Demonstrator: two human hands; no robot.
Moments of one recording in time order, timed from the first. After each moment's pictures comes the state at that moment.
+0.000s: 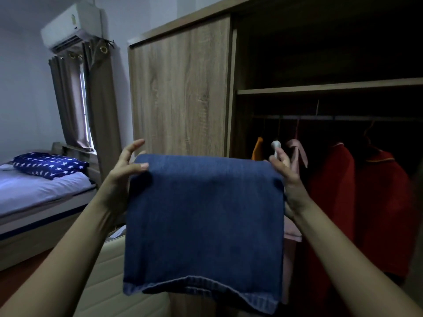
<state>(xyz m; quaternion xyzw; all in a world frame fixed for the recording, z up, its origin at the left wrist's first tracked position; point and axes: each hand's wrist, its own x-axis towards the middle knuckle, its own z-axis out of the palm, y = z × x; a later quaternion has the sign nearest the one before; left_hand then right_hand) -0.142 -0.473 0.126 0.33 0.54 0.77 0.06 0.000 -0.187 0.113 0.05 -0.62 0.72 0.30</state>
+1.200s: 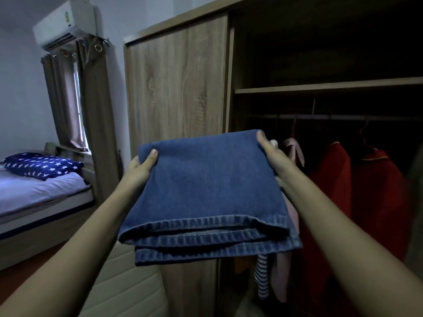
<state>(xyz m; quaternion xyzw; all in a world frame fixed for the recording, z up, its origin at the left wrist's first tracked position) -0.185 -0.432 0.120 0.26 0.62 0.74 -0.02 -0.023 -0.194 0.159 -0.05 -0.64 0.71 0.31</state>
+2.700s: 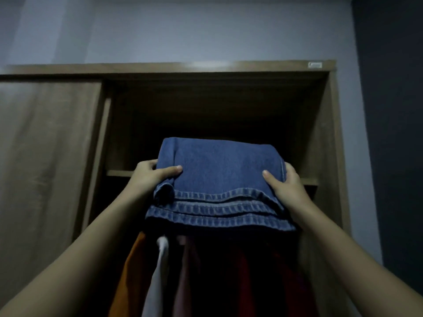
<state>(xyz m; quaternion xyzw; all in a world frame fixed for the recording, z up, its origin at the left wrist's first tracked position) -0.170 -0.100 0.308 0.49 0.50 0.71 0.06 0.069 0.068 0.296 -0.16 -0.70 0.31 0.62</state>
